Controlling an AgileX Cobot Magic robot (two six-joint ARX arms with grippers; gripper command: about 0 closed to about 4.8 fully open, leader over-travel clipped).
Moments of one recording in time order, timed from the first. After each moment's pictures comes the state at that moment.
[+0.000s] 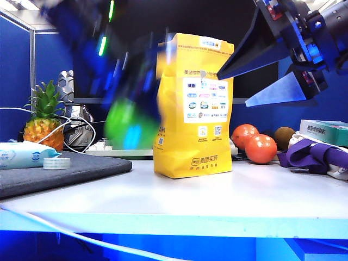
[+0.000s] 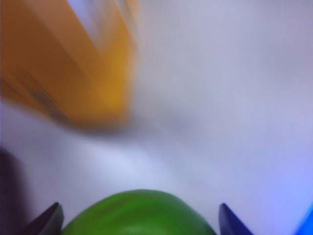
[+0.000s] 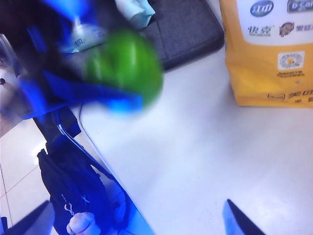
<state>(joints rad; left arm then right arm) -0.60 1.59 1.18 -0.36 0.13 0.39 0.38 1.08 0.55 0.08 -0.58 0.11</state>
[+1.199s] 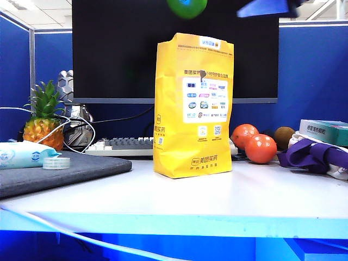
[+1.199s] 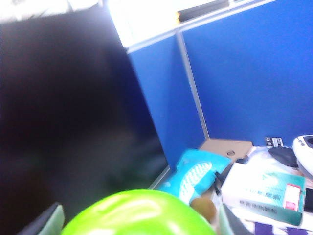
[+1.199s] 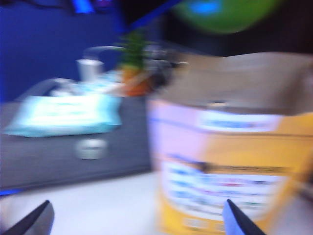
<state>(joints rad) -0.50 1.82 1.68 0.27 0.49 0.33 0.37 1.08 0.86 0.07 -0.40 -0.08</state>
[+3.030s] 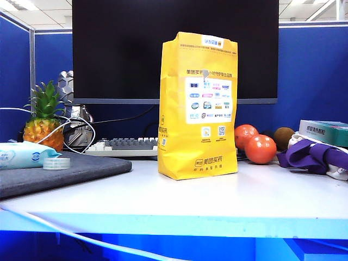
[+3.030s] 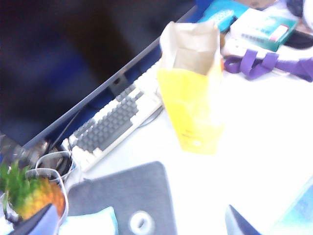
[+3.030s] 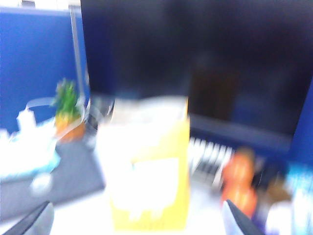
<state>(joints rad) -0.30 0.90 1.52 -0.97 0.28 0.49 0.25 0.40 0.72 -0.25 -0.23 -0.01</state>
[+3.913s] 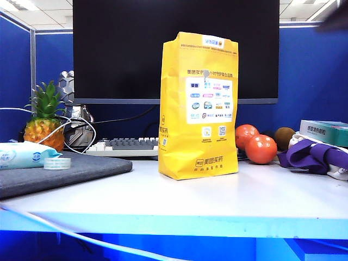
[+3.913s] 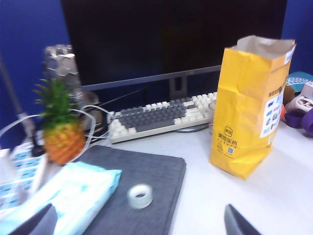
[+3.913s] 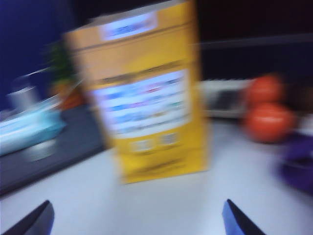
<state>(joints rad) -0.30 0.02 0.54 -0.51 0.00 0.12 0.25 0.30 0.18 0.14 -0.16 0.18</state>
